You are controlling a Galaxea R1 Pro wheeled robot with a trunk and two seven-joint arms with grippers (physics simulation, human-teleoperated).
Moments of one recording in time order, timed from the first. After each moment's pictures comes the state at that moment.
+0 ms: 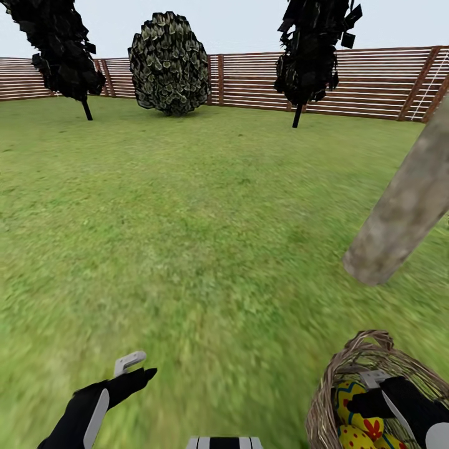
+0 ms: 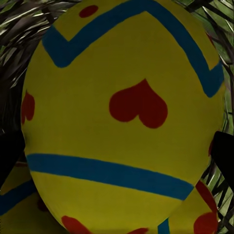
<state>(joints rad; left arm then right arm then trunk) -0.34 0.00 0.31 -0.93 0.10 0.55 -0.23 -0.57 -0.36 0.07 -0.40 0.07 0.53 0.33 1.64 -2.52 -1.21</state>
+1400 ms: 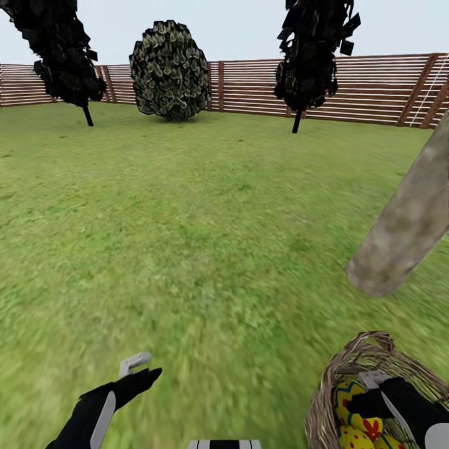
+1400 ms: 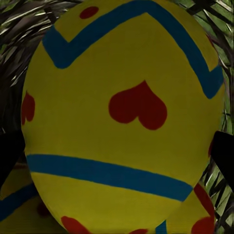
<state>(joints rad) -0.34 -0.03 0.30 -0.90 0.10 0.50 -0.22 -0.57 -0.35 0.08 -0.40 0.07 0.52 0.33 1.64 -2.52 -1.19</state>
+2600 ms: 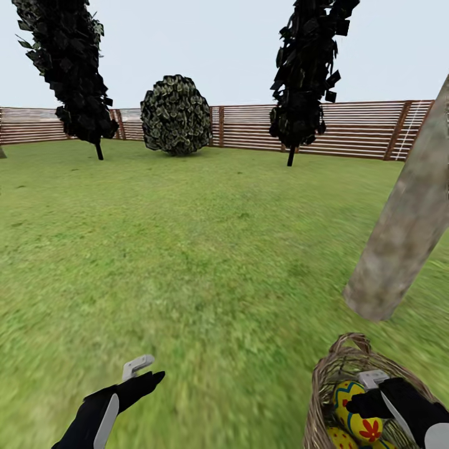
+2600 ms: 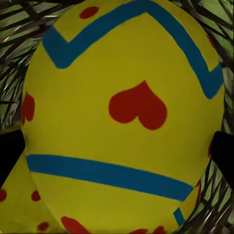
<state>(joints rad) -0.34 -0.04 0.30 -0.88 0.09 0.50 -0.22 -0.57 -0.35 0.08 -0.40 0.08 0.52 0.33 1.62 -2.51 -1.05</state>
